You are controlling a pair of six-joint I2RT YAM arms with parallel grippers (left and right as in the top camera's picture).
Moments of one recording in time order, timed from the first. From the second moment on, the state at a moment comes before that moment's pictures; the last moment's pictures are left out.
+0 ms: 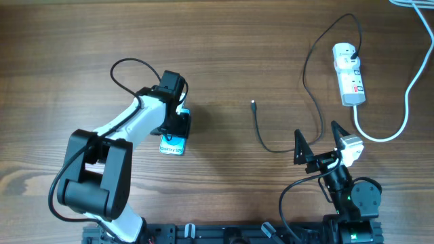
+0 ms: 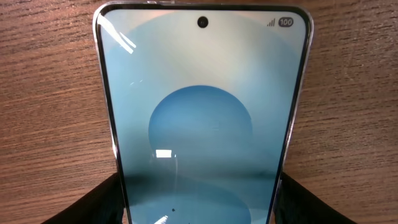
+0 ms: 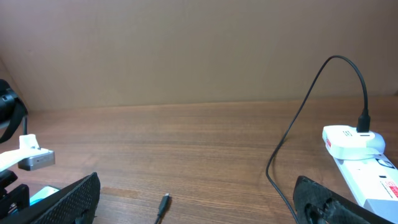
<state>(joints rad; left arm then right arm) -0.30 1.80 1.03 -0.73 -0.01 -0.15 0.05 0.03 0.01 0.01 -0.22 0.16</state>
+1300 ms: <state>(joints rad) -0.30 1.85 1.61 -1.32 0.34 -0.41 0.05 0.06 0.01 0.03 -0.61 0.94</state>
